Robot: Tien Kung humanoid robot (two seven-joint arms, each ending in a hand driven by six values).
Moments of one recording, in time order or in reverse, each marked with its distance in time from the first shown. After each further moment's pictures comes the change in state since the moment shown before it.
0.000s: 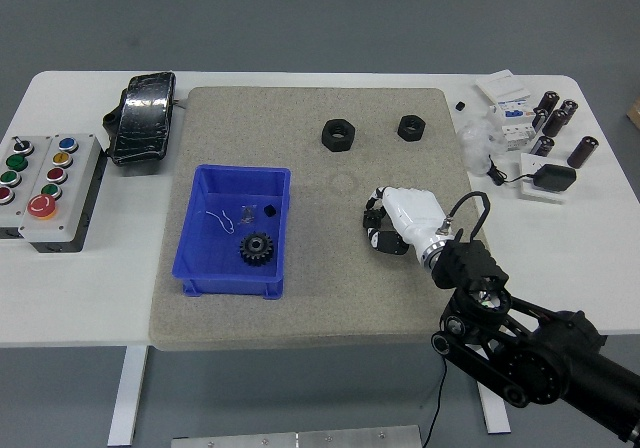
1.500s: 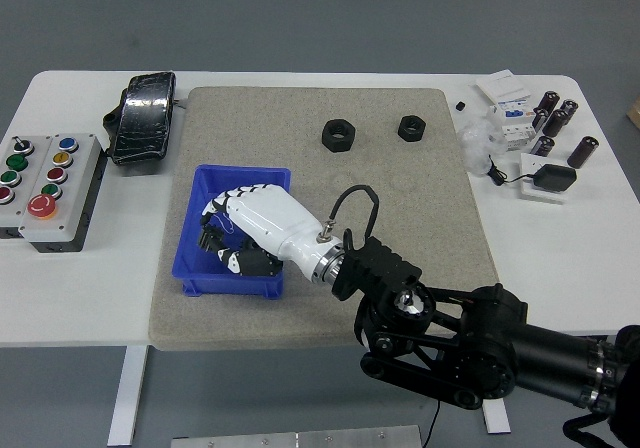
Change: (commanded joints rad) left arm -0.002 0.000 -0.009 0.000 0.012 0.001 0.003; right arm 0.221 0.114 -0.292 0.149 0.122 -0.098 0.190
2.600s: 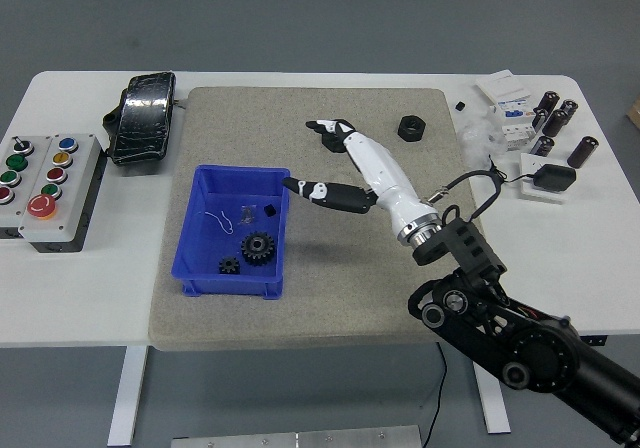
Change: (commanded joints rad) left arm 0.005 -0.001 -0.009 0.000 0.004 0.003 -0.003; right arm -0.288 -0.088 0.479 -0.009 0.337 -0.082 0.249
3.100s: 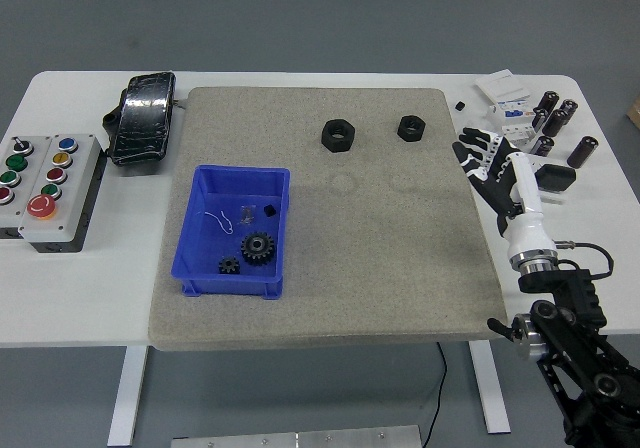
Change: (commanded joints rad) left arm -0.002 0.011 -0.024 0.000 0.041 0.001 -0.015; right arm -0.293 0.021 0.448 -0.006 0.517 0.074 0.371
